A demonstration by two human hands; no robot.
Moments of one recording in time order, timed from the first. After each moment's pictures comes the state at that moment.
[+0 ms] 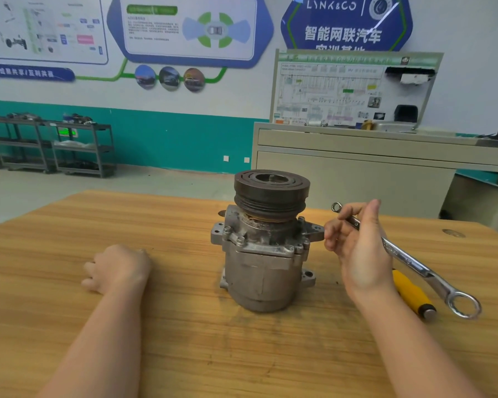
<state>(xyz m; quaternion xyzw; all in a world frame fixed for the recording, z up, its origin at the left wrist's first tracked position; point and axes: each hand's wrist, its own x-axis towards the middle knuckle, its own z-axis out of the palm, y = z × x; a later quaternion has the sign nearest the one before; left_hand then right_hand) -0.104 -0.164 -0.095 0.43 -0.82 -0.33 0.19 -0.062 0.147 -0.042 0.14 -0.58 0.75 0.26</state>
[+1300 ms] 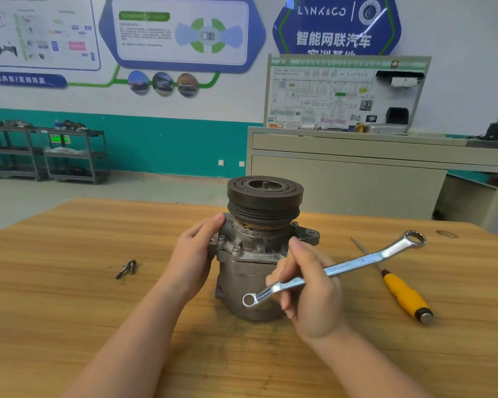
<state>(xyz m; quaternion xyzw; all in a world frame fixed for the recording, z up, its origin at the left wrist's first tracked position) -0.083 -0.068 -0.058 -0.11 -0.58 -0.81 0.07 -0.026 0.096 -0.063 0.23 -0.56 0.79 0.13</state>
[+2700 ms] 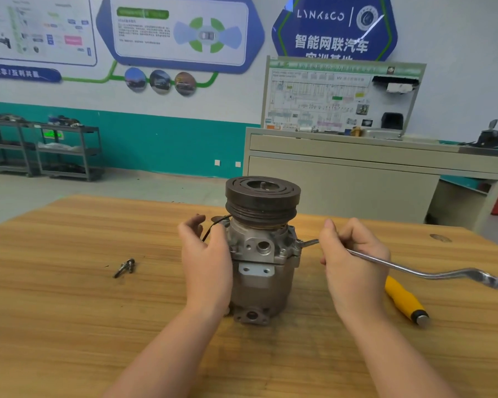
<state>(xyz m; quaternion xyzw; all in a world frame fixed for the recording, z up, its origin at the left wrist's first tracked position) -0.057 -0.030 -0.055 0.03 -0.59 -0.75 0.30 -0.046 0.132 -0.046 0.13 -0.66 0.57 0.47</state>
